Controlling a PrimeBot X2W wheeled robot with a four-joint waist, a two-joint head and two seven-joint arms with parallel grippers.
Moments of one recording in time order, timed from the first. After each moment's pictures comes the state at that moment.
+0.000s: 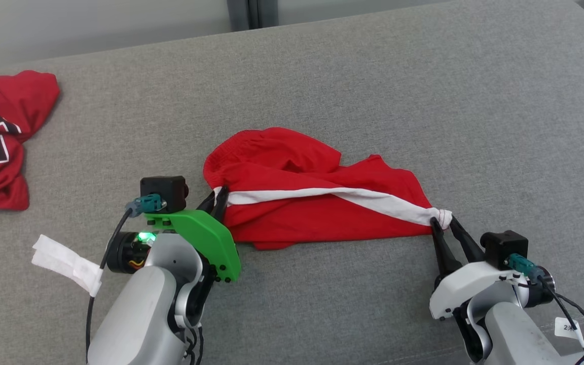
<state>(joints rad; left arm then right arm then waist) -0.40 0.13 -0.42 0.30 -0.55 0.07 0.25 -0.27 -0.05 0.06 0.61 0.16 0.13 -0.26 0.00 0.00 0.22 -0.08</state>
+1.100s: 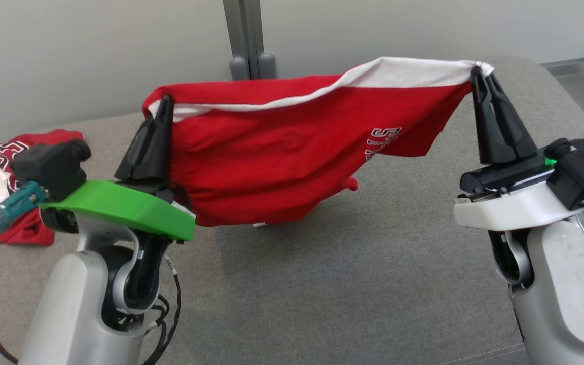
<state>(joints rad) -0.36 0.17 -0.26 -0.12 -0.68 0.07 0.11 -0.37 -0.13 0.10 0.01 0.12 0.13 -0.26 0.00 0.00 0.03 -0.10</state>
